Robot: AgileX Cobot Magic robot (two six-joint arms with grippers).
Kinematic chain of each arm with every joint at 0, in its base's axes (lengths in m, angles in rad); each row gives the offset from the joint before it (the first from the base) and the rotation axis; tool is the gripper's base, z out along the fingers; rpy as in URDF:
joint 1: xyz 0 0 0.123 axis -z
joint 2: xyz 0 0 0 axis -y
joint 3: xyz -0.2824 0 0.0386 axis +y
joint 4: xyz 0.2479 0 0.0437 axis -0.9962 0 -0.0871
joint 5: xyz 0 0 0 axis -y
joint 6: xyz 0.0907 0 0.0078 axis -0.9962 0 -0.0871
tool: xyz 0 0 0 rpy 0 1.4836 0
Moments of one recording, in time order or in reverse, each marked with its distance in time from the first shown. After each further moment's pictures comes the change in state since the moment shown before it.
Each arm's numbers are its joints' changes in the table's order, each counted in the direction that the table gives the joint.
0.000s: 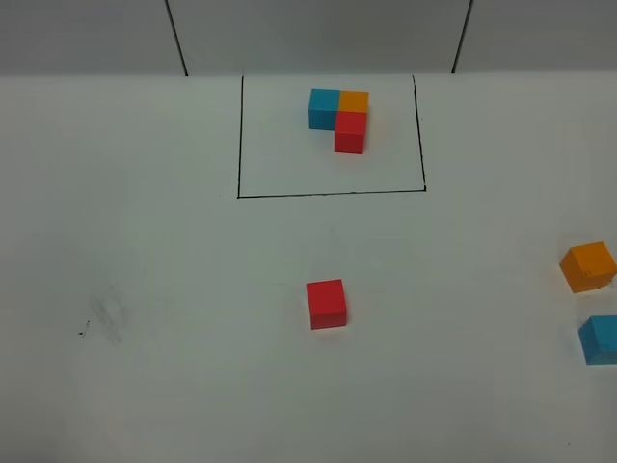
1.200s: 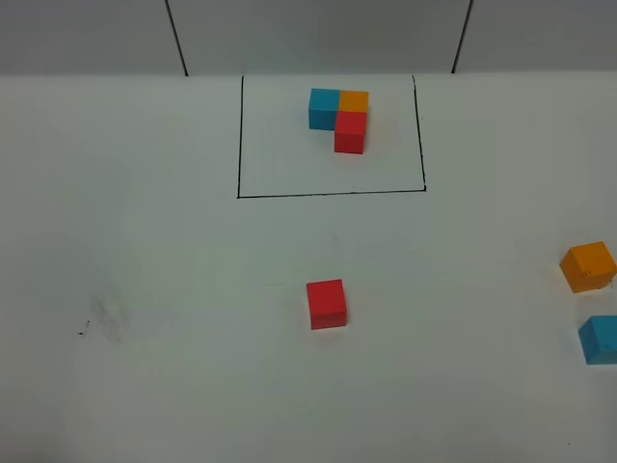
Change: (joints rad) left arm 0.000 0.000 0.000 0.000 0.000 -0.001; right arm 0.000 0.000 0.000 0.000 0.000 0.033
